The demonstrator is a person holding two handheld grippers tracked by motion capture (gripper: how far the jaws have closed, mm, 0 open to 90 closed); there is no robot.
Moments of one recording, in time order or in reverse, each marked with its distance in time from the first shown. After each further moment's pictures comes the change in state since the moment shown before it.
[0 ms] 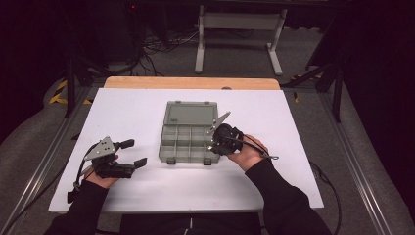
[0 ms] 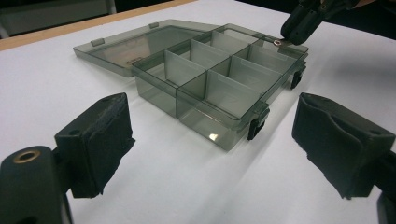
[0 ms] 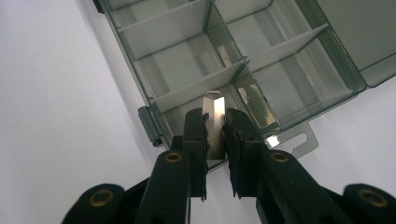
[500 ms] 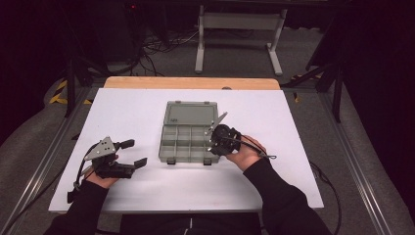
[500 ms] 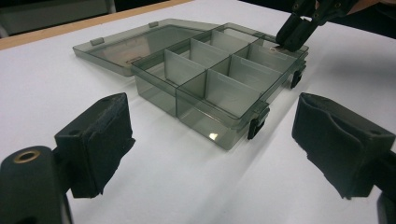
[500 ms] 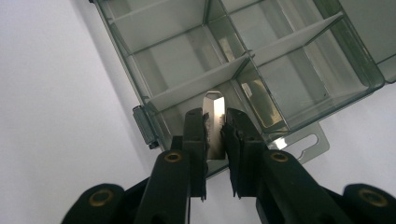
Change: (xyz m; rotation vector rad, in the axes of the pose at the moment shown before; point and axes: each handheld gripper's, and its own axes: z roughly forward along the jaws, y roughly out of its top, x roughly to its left) left arm 0.000 0.000 0.000 0.000 -0.001 -0.001; right arm -0.001 0.002 0.010 0.036 0.007 0.007
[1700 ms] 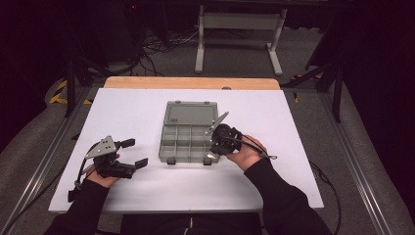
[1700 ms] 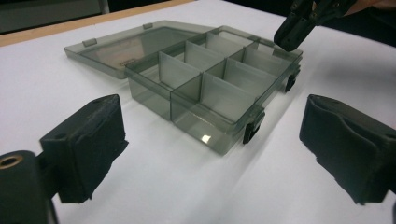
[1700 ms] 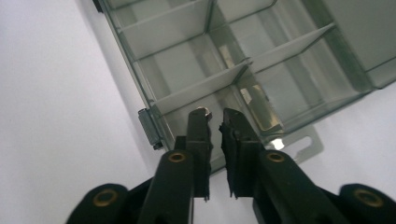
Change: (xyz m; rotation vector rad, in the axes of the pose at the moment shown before) left arm 0.003 0.003 0.004 -0.025 -0.035 -0.019; right arm 0.001 -0.001 -0.008 -0.036 0.000 -0.005
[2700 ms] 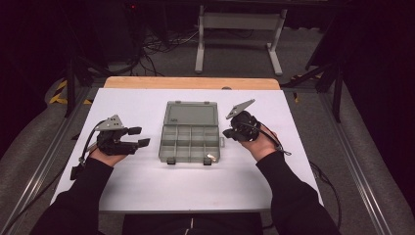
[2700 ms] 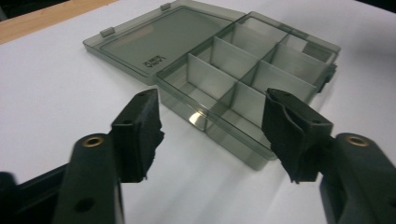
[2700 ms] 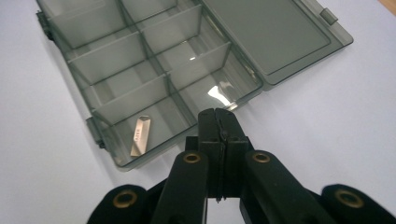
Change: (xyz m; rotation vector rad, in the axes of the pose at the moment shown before) left arm 0.031 0.053 0.019 0.216 0.035 0.002; right arm -0.042 -0.021 -0.034 -0.152 -0.055 0.098
